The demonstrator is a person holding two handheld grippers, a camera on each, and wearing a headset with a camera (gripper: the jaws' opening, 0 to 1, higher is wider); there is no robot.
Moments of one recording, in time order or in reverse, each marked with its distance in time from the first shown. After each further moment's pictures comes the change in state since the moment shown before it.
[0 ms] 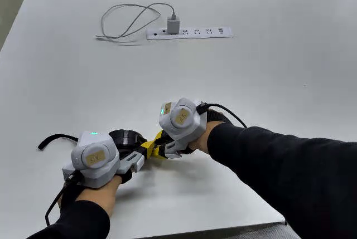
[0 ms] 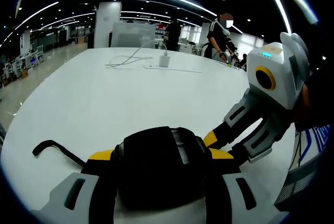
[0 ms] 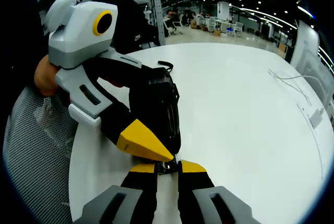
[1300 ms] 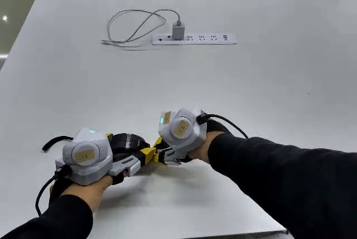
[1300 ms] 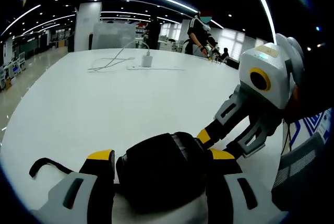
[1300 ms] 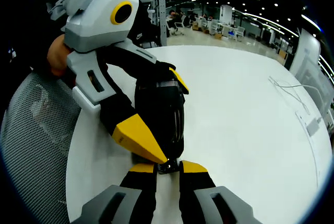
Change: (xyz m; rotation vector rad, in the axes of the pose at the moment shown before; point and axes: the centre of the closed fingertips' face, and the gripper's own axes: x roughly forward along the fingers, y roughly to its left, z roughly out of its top) left arm -0.001 -0.002 0.008 0.099 0.016 -0.166; right arm 0.003 0.002 0.004 -0.048 0.000 -0.033
